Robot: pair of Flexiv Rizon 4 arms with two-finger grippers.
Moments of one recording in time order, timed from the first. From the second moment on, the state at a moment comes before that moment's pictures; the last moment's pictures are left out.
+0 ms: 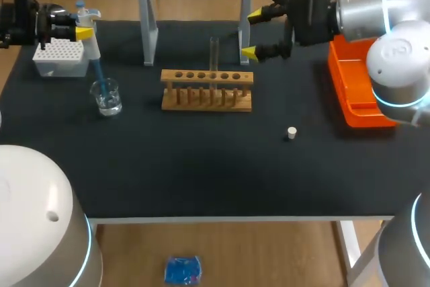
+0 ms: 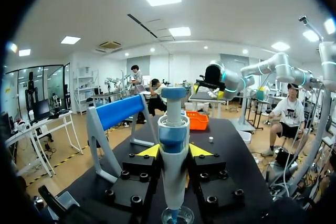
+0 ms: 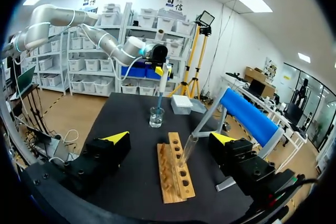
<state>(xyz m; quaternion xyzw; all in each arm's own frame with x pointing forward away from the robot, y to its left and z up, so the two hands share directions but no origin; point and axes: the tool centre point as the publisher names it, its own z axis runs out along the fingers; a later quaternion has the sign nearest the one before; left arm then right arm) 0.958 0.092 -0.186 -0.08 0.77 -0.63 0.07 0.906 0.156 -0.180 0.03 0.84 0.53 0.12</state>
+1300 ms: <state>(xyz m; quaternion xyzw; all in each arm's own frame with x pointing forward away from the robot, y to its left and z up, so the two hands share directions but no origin) 0.958 0.092 -0.186 -0.08 0.77 -0.63 0.07 0.930 0.149 -0.230 0.05 0.82 0.56 0.11</state>
